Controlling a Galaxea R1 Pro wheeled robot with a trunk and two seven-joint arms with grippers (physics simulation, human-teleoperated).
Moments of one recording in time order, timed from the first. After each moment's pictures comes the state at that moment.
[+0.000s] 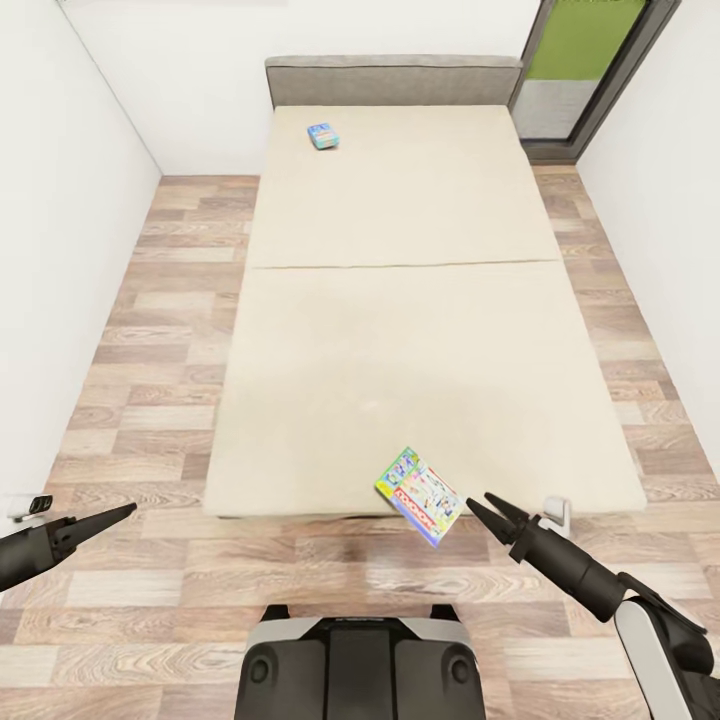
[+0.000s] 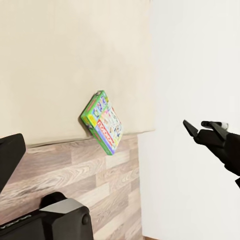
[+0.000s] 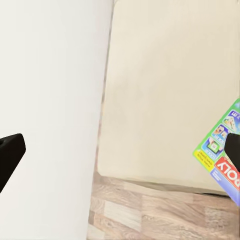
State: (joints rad) left arm -0.30 0.37 0.64 -1.43 0.13 0.92 -1.57; right arm -0.17 -0.12 -0.24 -1.56 -0.56 0.51 0.85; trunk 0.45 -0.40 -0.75
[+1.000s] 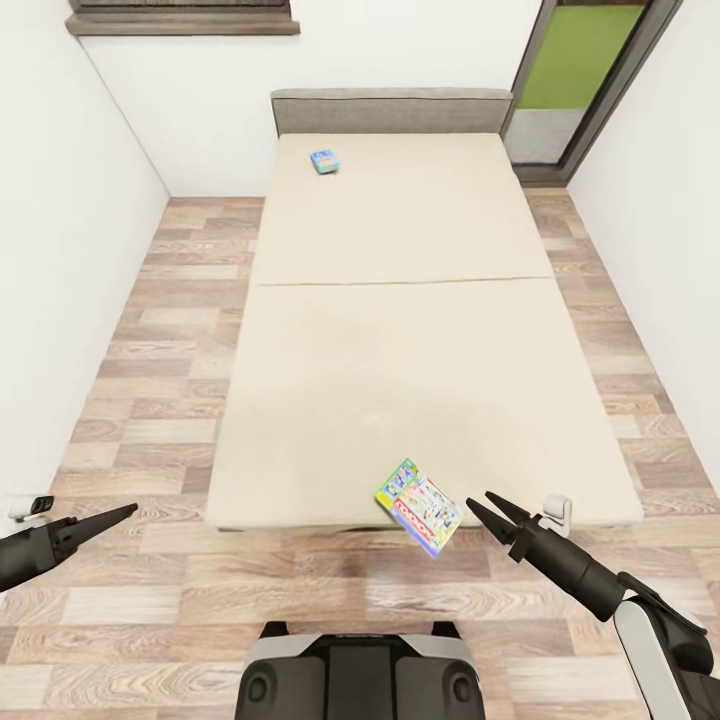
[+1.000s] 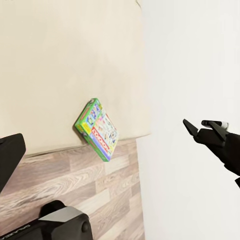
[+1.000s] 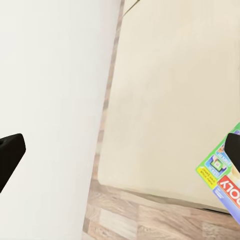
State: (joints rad) left arm -0.30 0.37 0.64 -1.43 0.13 0.92 -1.57; right arm -0.17 -0.12 -0.24 -1.56 -0.54 0.49 0.85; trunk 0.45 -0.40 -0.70
